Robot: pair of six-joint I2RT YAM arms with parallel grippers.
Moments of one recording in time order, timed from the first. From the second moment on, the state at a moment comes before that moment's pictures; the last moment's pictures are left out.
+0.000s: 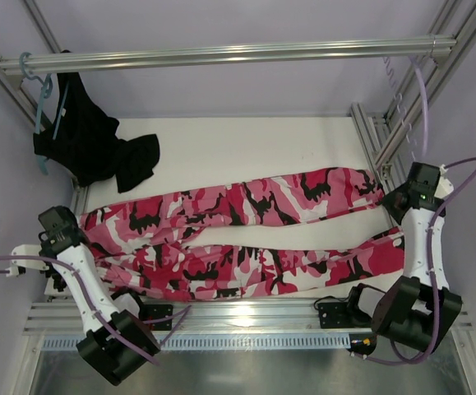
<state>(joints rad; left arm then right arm) 0.68 0.87 0.77 -1.02 -0.54 -1.12 -0.45 1.13 0.91 -0.68 0.13 0.60</state>
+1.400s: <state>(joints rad) 0.18 0.96 0.64 -0.65 -0.22 -1.18 0.16 1.56 0.90 -0.52 0.30 0.94</state>
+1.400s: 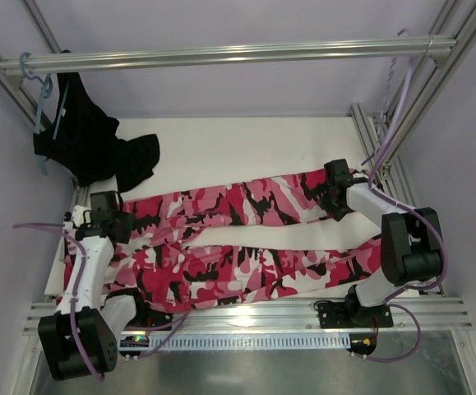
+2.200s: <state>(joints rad) -0.47 1.35 0.79 -0.51 -0.29 -0.89 0.16 1.62 0.92 -0.50 0.29 0.95</state>
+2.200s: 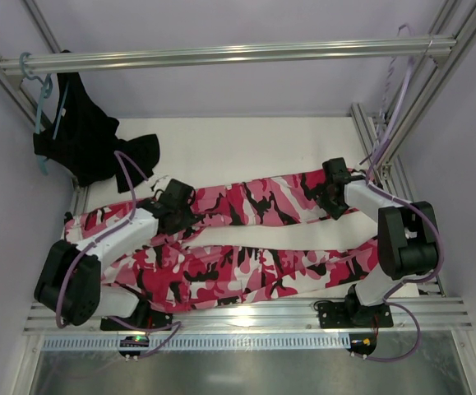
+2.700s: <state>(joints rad) -0.65 1.41 0.79 -0.59 -0.41 -0.78 0.16 1.62 0.92 -0.50 0.30 0.95</state>
